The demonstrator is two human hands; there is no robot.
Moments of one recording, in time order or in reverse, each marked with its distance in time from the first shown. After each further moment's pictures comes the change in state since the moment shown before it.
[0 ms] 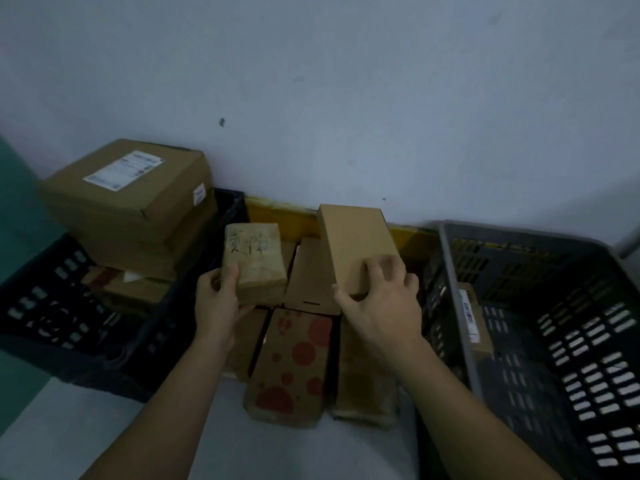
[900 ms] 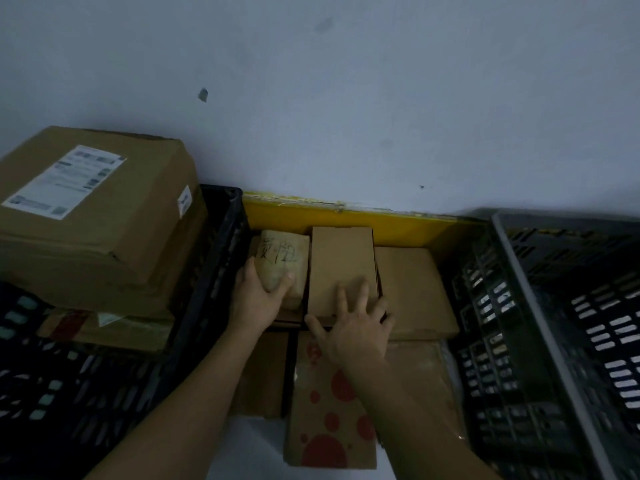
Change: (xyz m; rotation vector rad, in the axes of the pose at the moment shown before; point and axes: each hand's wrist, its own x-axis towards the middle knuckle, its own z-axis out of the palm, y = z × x) left_hand 0.174 -0.059 0.018 0.902 -0.299 0.197; right_hand 0.061 -0.083 0.164 -0.304 -0.401 0.179
